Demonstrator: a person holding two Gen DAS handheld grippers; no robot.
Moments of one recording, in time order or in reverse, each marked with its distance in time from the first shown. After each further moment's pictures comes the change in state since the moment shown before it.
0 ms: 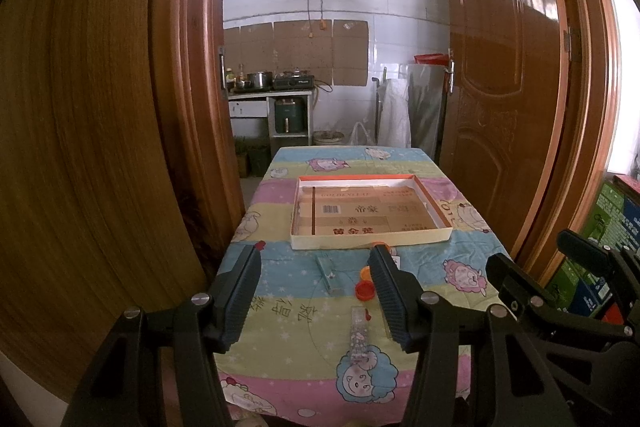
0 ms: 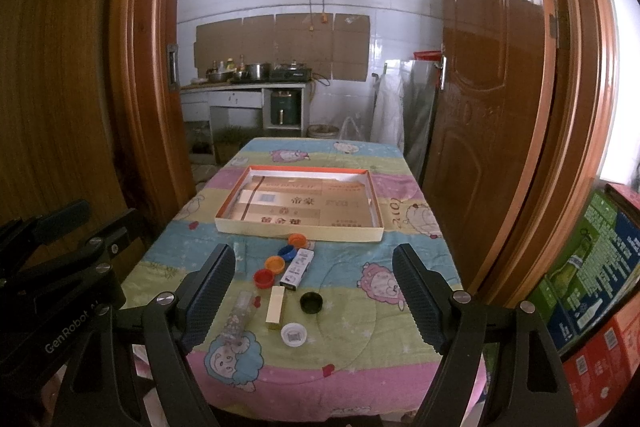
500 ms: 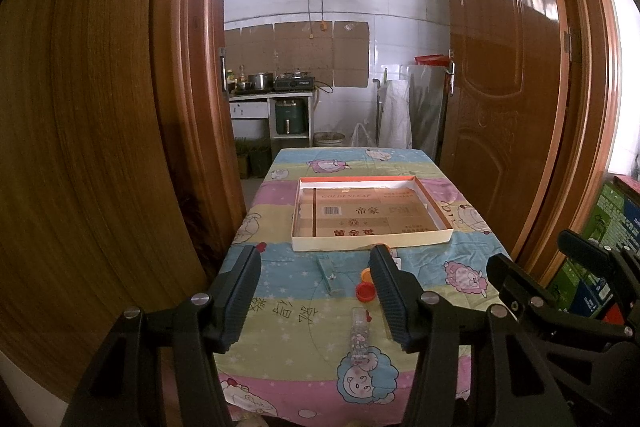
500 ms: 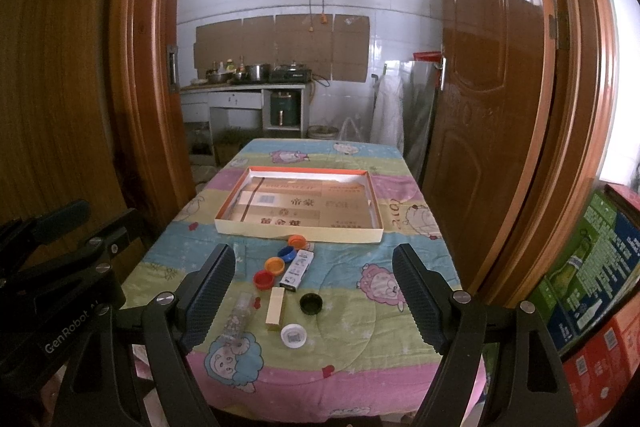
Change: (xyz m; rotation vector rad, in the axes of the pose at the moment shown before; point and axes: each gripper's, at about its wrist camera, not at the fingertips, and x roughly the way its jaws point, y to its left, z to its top) left arm 0.000 0.003 0.002 -0.001 -0.003 0.003; right arm 0.000 0.000 0.000 -0.001 -0.002 -0.002
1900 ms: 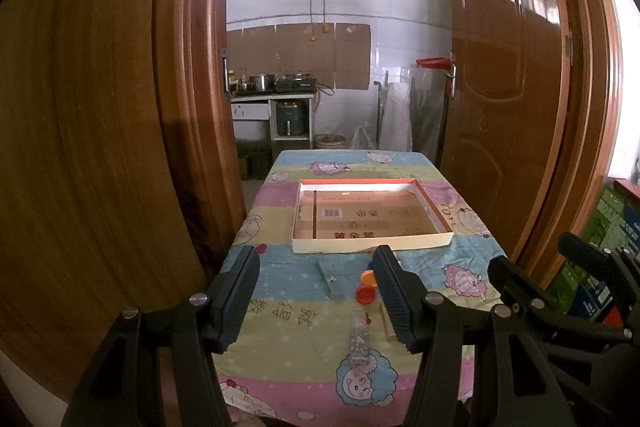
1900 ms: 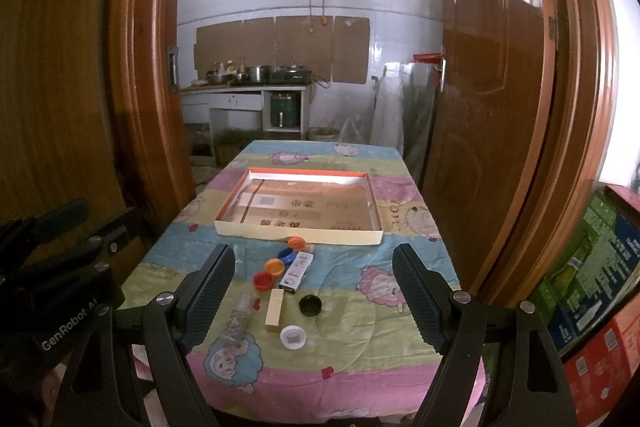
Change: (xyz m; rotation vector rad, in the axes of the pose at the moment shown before) left arm 0.003 0.001 0.001 -0.007 -0.002 -0.004; right arm 0.002 -0.001 0.000 0.004 -0.001 0.001
